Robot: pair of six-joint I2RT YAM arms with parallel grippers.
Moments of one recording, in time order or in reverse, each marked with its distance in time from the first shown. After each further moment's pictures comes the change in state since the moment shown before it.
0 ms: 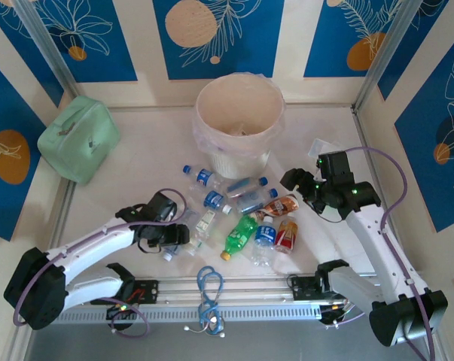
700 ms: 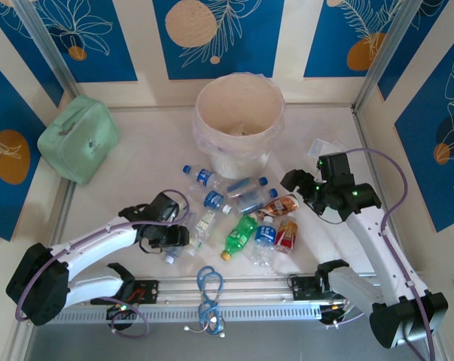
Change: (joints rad) left arm -0.018 0.030 0.000 0.007 0.010 0.008; right arm 0.000 -0.016 -0.014 0.000 0.004 0.004
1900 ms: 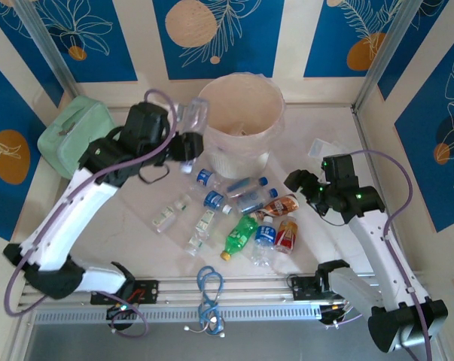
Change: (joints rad) left arm -0.023 0.246 1.216 -0.293 -0.179 0.161; right arm -0.036 -0.032 -0.002 -0.016 0.003 -0.002
